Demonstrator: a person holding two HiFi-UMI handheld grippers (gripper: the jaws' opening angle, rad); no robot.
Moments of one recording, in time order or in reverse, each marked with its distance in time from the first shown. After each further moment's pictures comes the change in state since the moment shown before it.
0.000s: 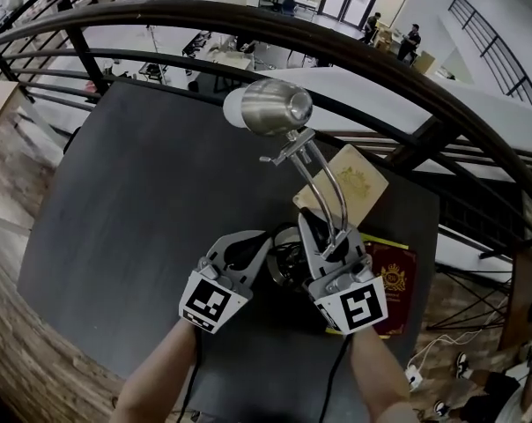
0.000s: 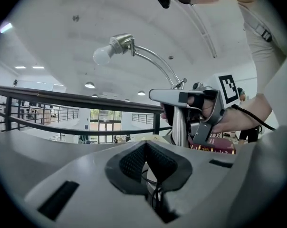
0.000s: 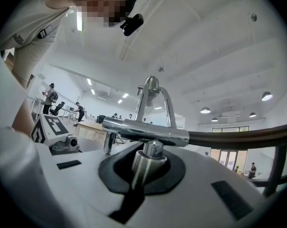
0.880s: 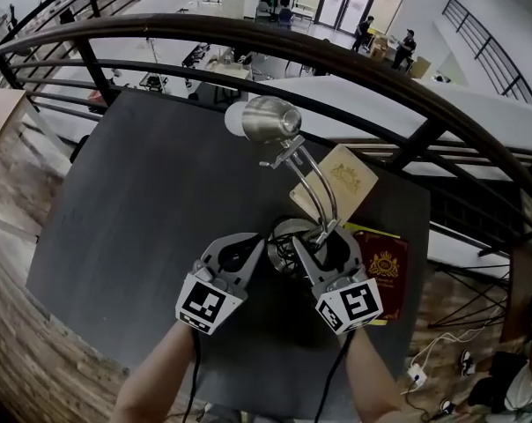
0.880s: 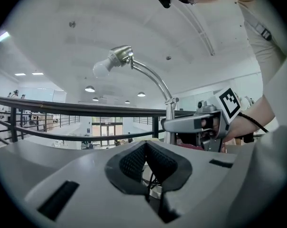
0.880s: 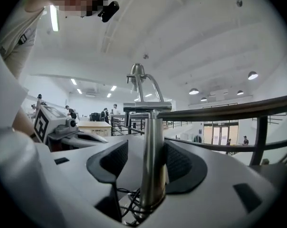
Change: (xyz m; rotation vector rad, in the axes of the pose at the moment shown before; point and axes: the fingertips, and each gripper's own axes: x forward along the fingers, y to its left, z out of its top) left arm -0.042 -0.021 0.028 0.052 -0.009 0.023; right arm -0.054 0.013 -0.033 0.183 0.174 -0.085
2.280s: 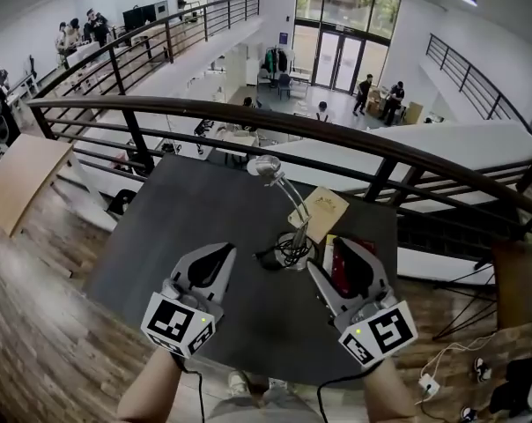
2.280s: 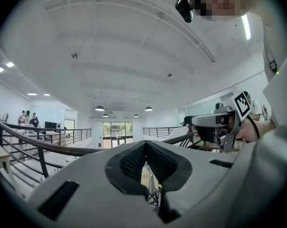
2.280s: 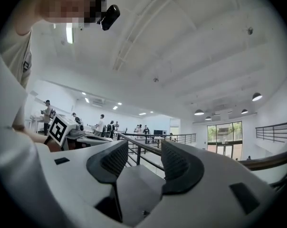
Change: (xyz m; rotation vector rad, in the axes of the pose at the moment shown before) left arm -0.223 -0.084 0.282 0.042 -0.117 0.130; right arm -0.206 0.146 0.301 -0.095 -0.173 0.036
